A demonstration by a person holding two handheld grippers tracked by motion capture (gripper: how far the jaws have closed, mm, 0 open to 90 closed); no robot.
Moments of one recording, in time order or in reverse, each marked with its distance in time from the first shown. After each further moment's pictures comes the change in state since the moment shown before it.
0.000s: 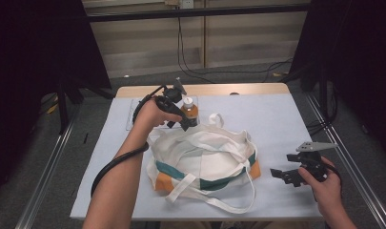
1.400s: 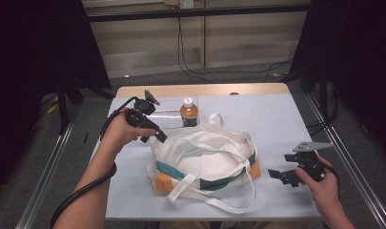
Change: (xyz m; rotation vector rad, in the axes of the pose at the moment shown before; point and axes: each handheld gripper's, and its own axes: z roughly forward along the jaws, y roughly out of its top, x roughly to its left) left arm 0.008 -0.083 -0.038 -0.071 0.018 -0.061; right arm 0.004 0.002 0.004 0.017 -0.001 -0.019
